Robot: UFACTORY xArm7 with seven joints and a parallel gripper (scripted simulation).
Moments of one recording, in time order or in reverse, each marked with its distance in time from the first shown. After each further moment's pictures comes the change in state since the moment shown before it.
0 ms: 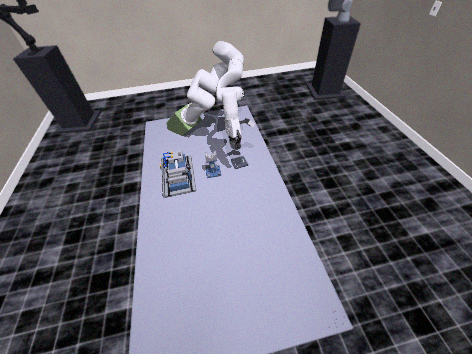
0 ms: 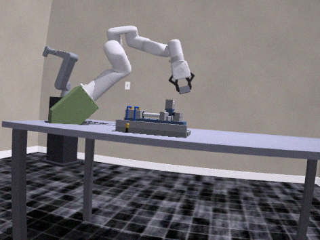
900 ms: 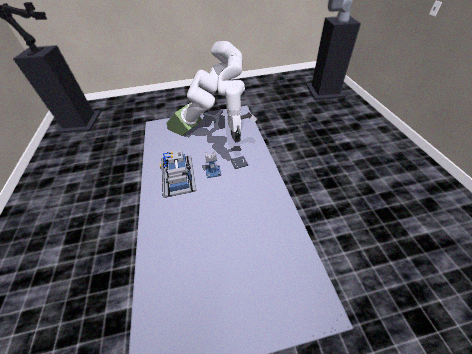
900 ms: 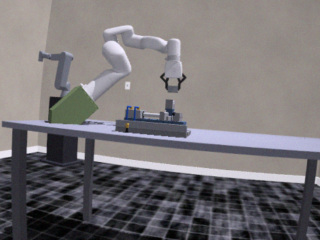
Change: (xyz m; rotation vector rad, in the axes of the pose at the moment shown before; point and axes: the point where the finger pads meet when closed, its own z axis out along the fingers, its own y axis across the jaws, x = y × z) arm 0.036 -0.056 -0.021 0.239 0.046 0.143
